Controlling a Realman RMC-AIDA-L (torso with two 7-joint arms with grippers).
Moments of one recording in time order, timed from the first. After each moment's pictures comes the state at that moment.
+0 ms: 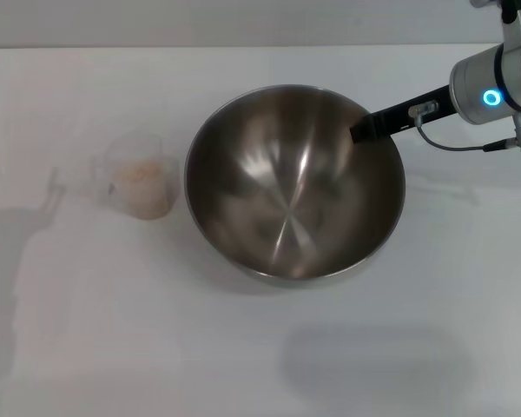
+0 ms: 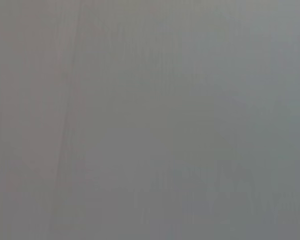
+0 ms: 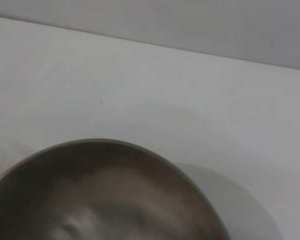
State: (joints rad) left arm -0.21 -2.08 -0.74 -0.26 2.16 1.66 -0.07; right arm 0.69 2.07 1.91 1.04 -2.43 1.19 -0.51
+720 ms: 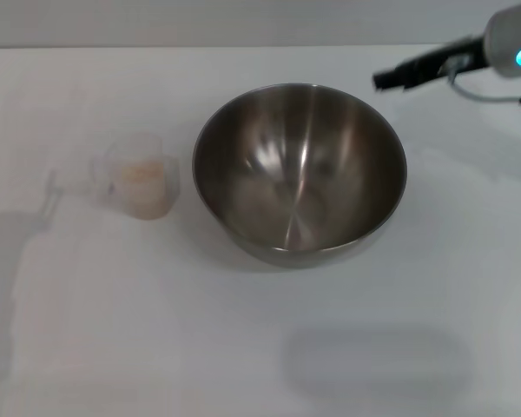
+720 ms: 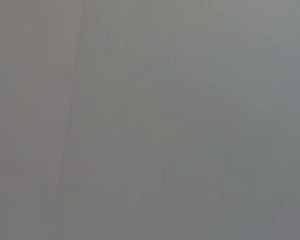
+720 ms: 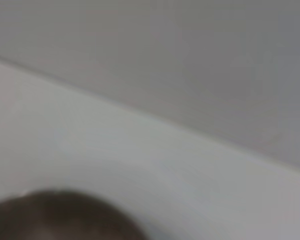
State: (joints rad) left arm -0.20 -2.08 -0.73 -0.26 2.16 1.67 -0.07; right arm 0.61 2.08 1.90 1.28 -2.55 1.11 -0.51
